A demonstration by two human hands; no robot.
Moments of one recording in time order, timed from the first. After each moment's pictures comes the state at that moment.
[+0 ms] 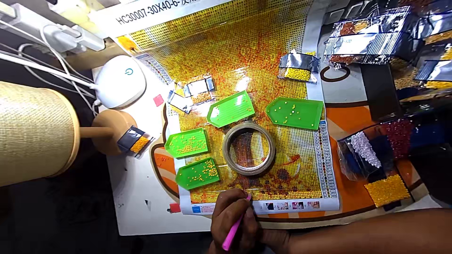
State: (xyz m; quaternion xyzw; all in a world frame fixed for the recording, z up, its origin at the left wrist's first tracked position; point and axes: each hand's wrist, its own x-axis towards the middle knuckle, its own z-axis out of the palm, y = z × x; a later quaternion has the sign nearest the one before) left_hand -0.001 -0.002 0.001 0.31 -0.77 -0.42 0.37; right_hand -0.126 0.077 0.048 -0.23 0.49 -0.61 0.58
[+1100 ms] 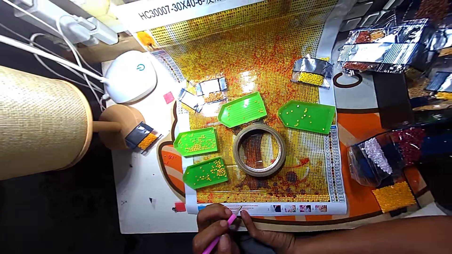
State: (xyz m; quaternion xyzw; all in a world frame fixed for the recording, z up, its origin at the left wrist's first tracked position) left_hand 0.027 0.004 0.010 0.31 -0.63 -0.48 0.52; right_hand -0.115 0.060 0.052 -0.33 0.61 -0.54 0.48
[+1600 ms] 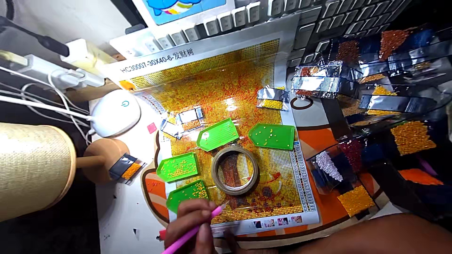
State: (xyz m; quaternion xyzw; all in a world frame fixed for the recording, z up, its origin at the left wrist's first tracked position) left_hand -0.036 -0.070 0.072 0.28 -0.65 -0.54 0.46; right_hand -0.106 0.075 0.028 -0.22 0.69 -0.32 0.61
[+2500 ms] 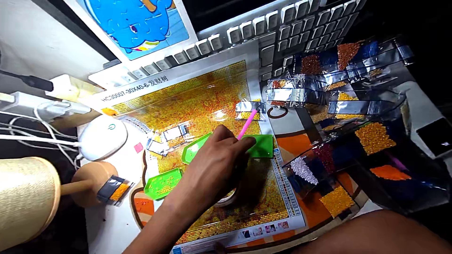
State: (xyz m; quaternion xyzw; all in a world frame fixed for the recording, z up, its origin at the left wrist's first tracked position) left_hand -0.197 -0.136 0.111 0.11 -0.98 -0.17 0.03; right_hand -0.113 0.058 0.055 -0.33 0.70 -0.40 0.49
